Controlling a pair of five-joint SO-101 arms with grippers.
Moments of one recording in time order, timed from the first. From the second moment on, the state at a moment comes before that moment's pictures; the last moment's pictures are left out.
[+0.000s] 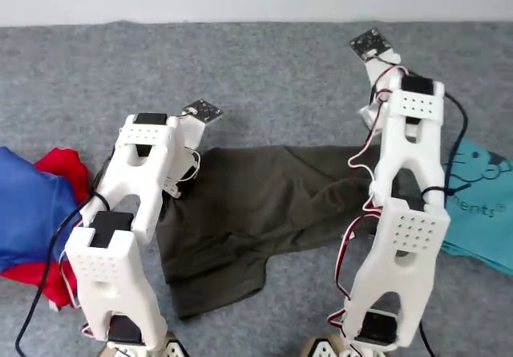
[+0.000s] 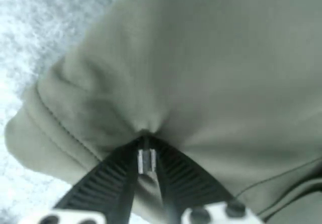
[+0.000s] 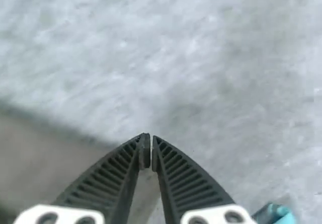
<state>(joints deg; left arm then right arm) 0.1 27.6 5.3 77.2 -21.2 7.2 43.4 -38.6 72.1 38.5</state>
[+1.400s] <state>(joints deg) 0.1 27.6 5.1 77.2 -21.1 3.3 52.7 -61.7 100.0 38.5</state>
